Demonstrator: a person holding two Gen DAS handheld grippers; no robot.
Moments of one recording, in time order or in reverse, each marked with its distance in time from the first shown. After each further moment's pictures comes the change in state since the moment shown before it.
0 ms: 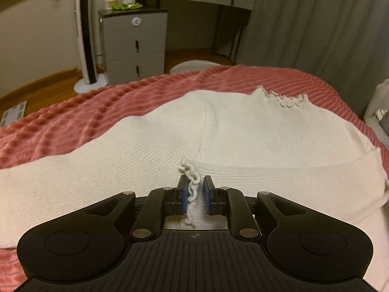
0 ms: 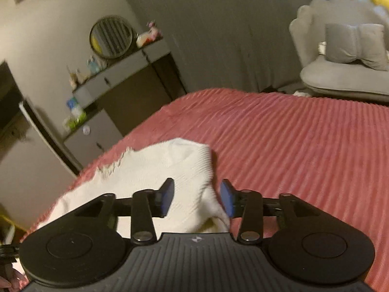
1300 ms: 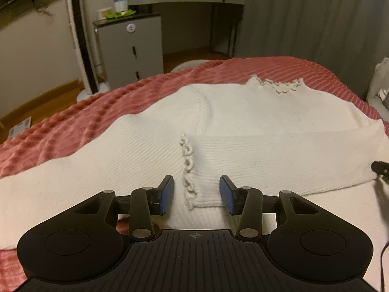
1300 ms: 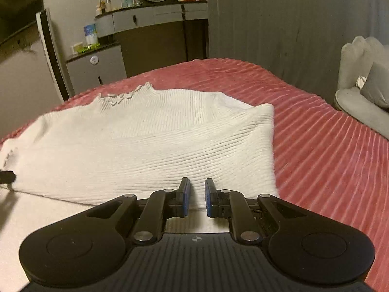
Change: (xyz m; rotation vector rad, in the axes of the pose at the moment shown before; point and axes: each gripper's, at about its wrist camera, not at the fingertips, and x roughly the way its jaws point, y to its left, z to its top) left arm -0.005 -0.013 -0.012 0.084 -0.006 0.043; right arm 0.052 0.057 -0.036 -0.373 0.117 -0.076
